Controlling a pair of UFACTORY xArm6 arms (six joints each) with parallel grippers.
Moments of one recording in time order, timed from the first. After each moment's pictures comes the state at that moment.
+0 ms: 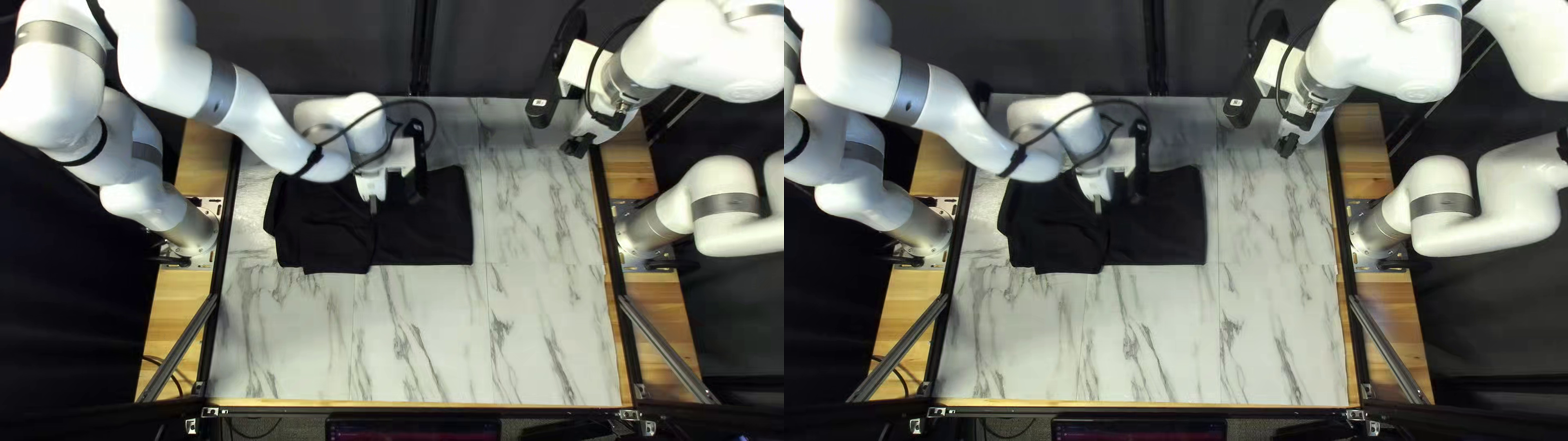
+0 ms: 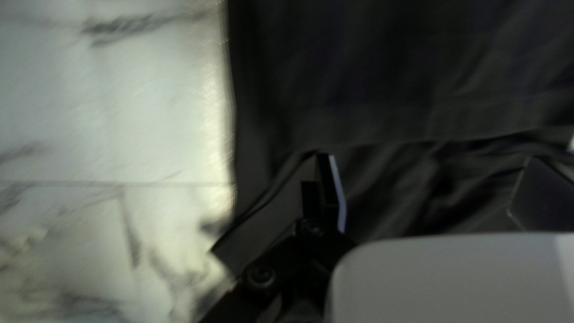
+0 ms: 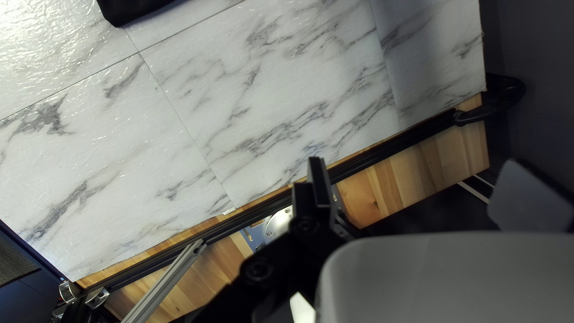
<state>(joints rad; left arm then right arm) 0.12 0.08 -0.82 -0.14 0.68 0.19 -0.10 -0.67 -0.88 -0.20 1.57 0.29</state>
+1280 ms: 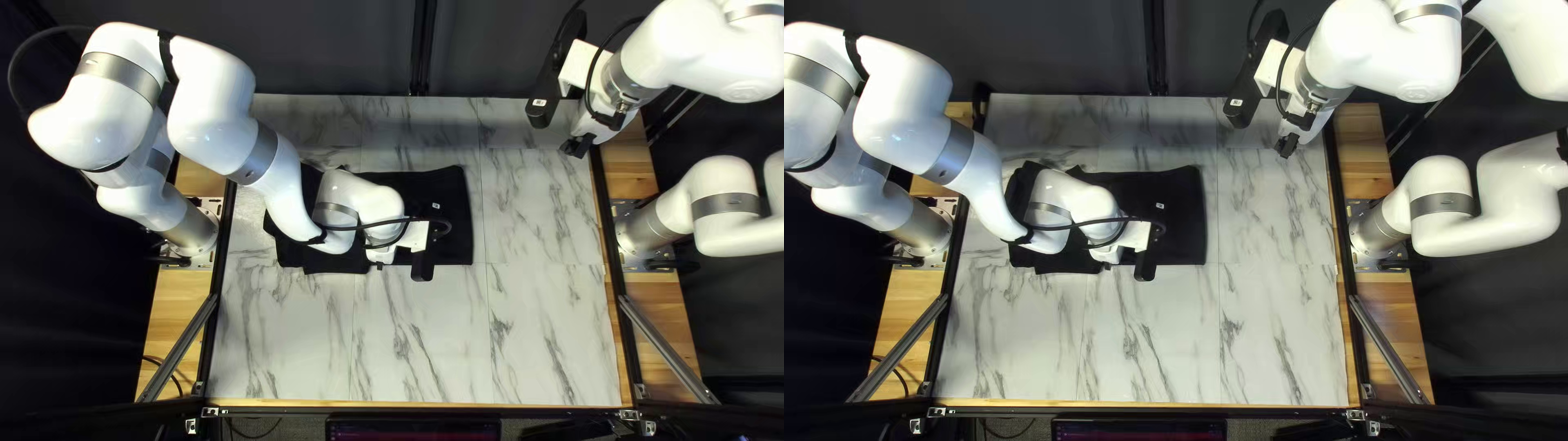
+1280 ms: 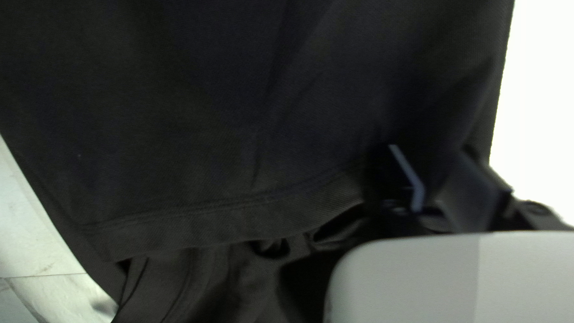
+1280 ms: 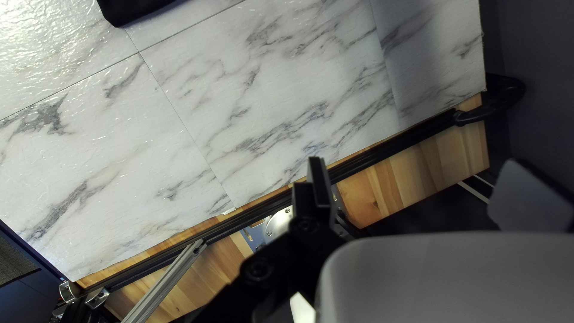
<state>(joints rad) -0.11 0.25 -0.87 0.09 0.61 -0.05 -0.10 -0.67 -0.88 -0.20 1.57 0.29</state>
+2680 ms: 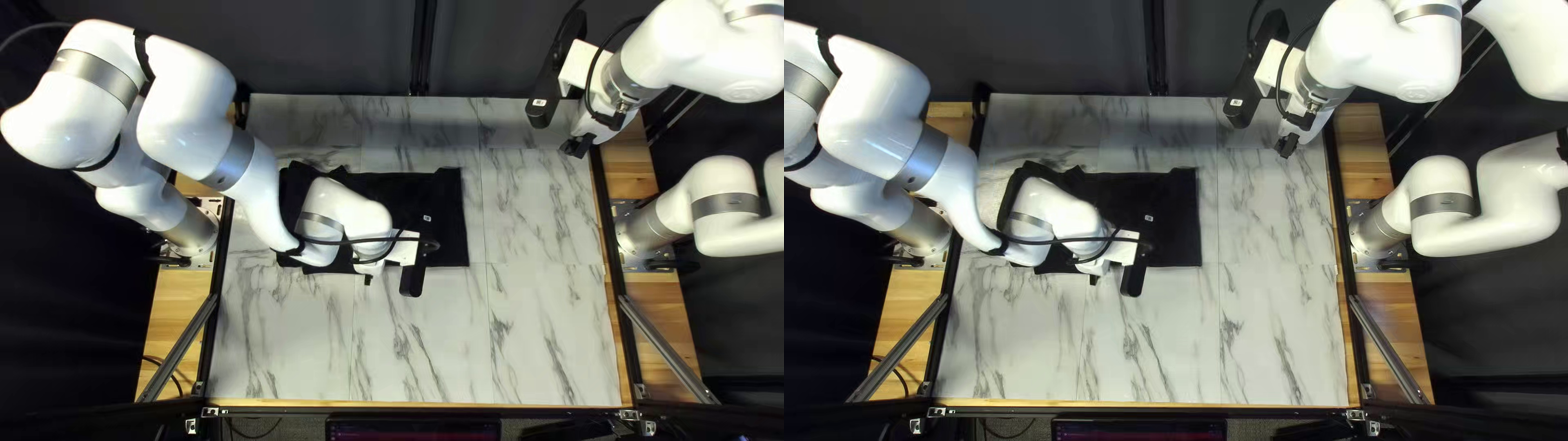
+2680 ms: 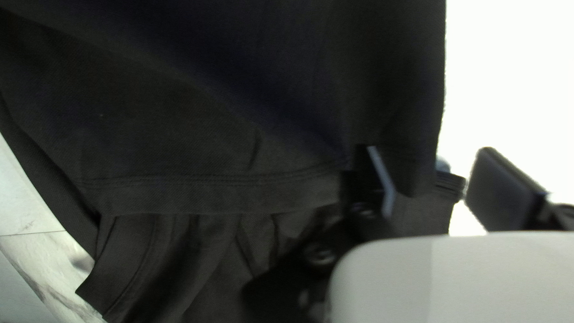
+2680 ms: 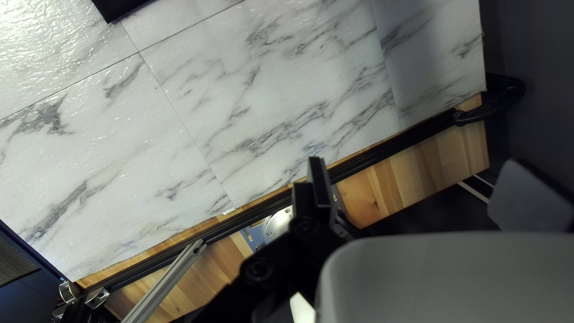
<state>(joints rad) -0.17 0.15 -0.81 0.09 0.67 -0.09 -0.10 -0.67 -0.88 -0.20 1.57 0.29</state>
